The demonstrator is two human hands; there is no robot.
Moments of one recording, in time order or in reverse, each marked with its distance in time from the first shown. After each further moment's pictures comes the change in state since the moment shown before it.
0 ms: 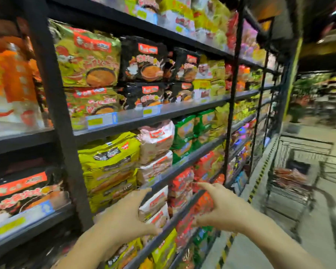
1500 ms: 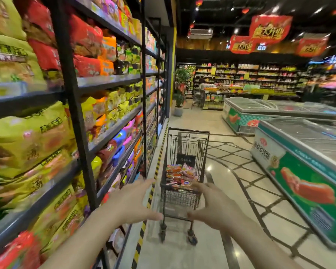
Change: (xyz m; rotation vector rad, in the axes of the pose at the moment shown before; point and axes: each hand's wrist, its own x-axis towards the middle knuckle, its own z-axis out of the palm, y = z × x) left_hand 0.715 0.452 0.229 0.136 -0.326 0.564; right_hand 0.278 0.610 -0.203 0.010 0.337 0.641
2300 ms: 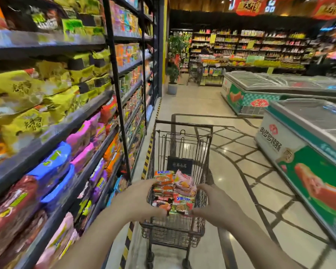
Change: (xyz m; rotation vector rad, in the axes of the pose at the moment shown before) left_hand 0.536 -0.017 0.016 -0.149 -0.144 -0.011; right_hand 0.491 0.195 0.032 0.091 -0.138 0.179
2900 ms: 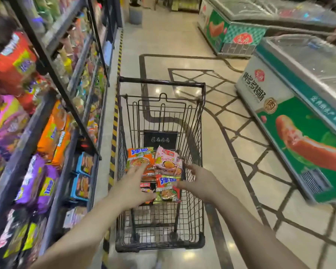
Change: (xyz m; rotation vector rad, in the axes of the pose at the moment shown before) left_hand 0.378 -0.096 0.069 -0.102 -0.221 0.053; right_hand 0.329 0.065 0.051 0.201 -0.194 0.338
